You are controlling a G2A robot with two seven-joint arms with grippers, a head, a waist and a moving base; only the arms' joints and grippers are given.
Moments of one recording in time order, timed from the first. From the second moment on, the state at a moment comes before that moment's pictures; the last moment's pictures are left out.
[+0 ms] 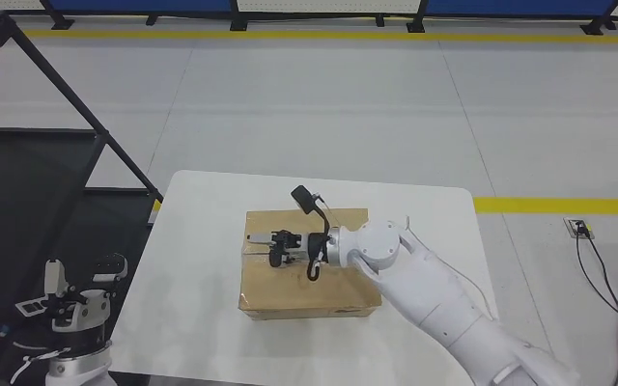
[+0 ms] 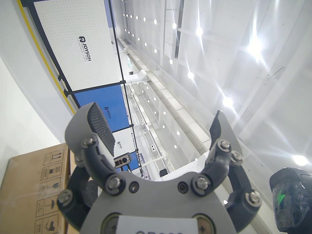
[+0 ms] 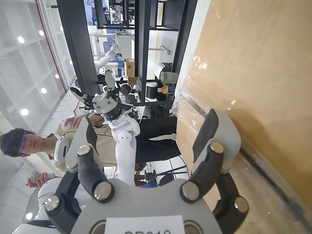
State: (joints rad) left arm 1.59 -1.40 -1.95 -1.88 -0.46 -0.48 -0.32; right arm -0.41 -1.42 0.63 -1.00 0.42 -0.09 0.82
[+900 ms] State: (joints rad) left arm 1.58 -1.39 -1.95 -1.85 -0.50 -0.47 -0.34; right arm -0.33 -1.57 0.56 -0.82 0.40 -0.15 0.80
